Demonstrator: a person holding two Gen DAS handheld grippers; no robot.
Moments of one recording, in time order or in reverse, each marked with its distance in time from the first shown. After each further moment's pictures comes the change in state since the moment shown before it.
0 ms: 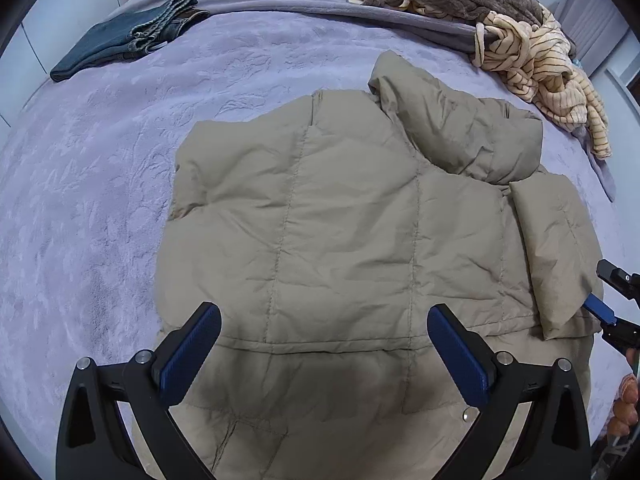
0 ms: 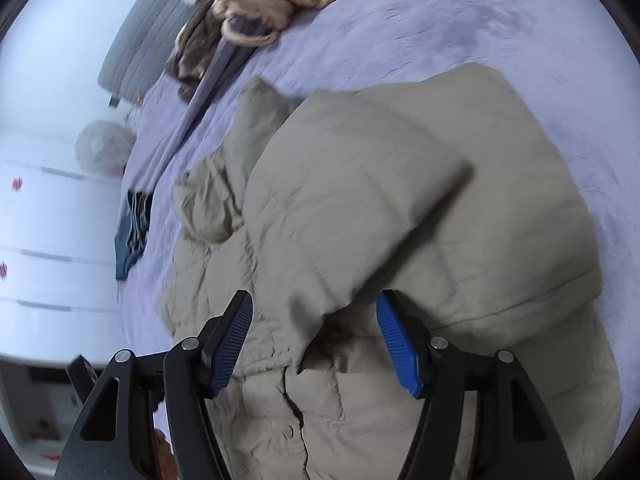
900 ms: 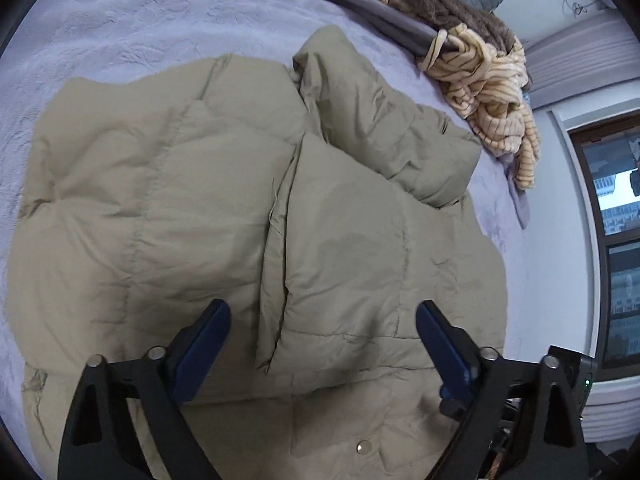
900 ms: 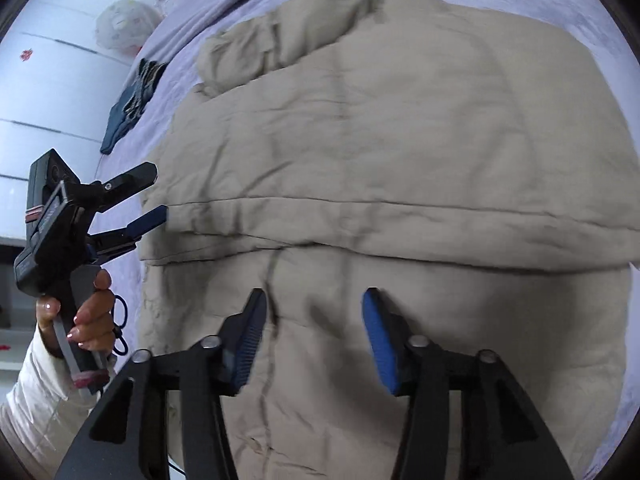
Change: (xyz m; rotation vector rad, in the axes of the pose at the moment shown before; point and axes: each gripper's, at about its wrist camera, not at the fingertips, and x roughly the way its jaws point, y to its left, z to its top) left arm 0.055 -0.023 0.036 -0.112 0.139 -0.417; right arm 0.048 0.021 -0.066 -0.368 0.283 -0.113
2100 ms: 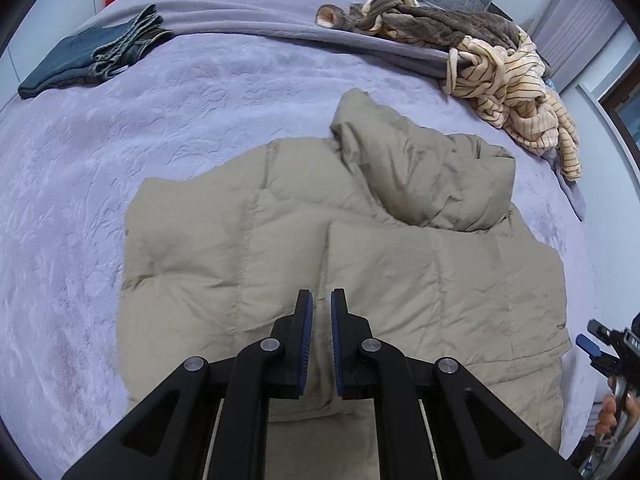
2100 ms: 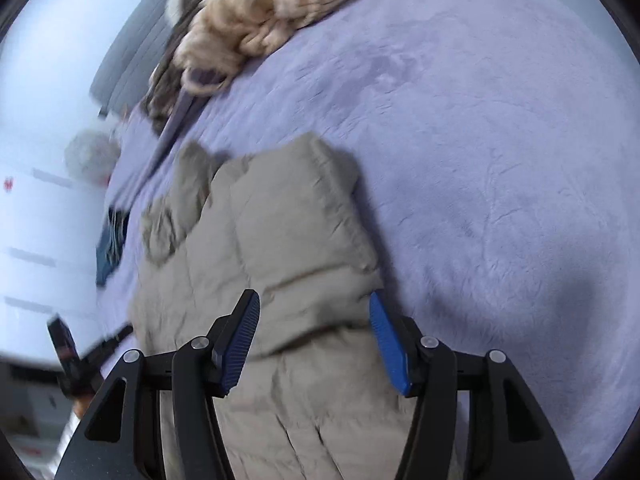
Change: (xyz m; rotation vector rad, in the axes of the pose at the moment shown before) left arm -0.043 -0.015 0.006 0.163 -0.184 0.283; right arm -0.110 -0.163 0.013 0.366 -0.338 0.054
